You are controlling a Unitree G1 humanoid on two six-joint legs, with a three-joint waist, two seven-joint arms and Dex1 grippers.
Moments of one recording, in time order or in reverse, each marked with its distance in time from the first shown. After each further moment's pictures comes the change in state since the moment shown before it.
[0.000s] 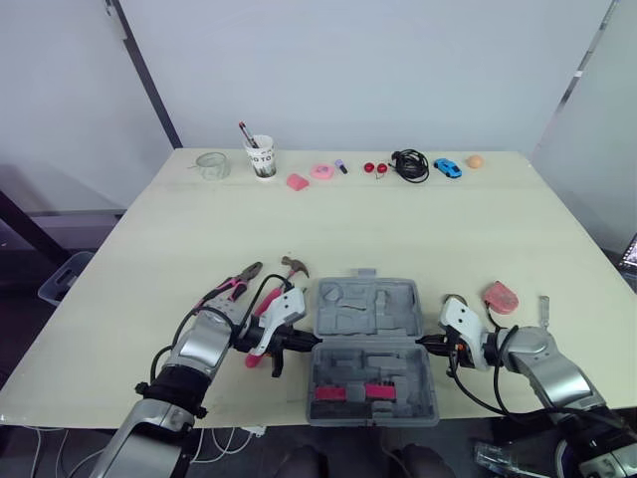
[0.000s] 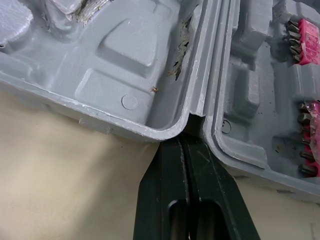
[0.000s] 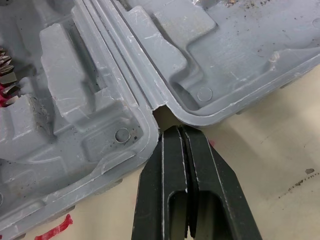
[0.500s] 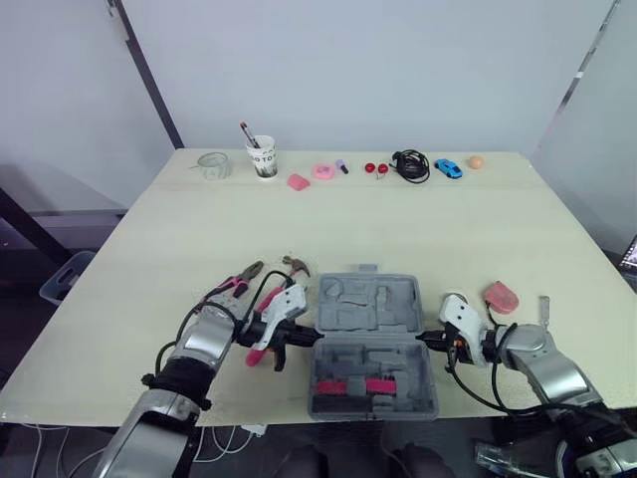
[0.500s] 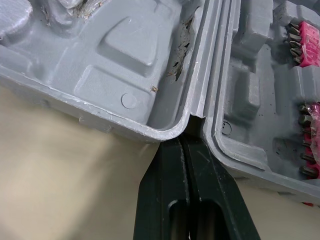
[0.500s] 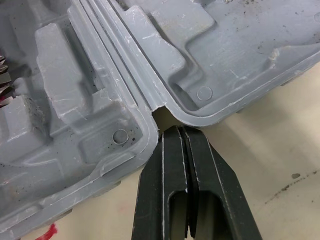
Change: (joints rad) left arm -0.052 -0.019 -0.002 0.089 0.001 -0.038 0.008; right arm -0.020 0.012 0.000 0.037 -0.009 -0.023 -0.024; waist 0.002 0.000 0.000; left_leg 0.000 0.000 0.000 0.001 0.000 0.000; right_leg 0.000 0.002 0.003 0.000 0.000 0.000
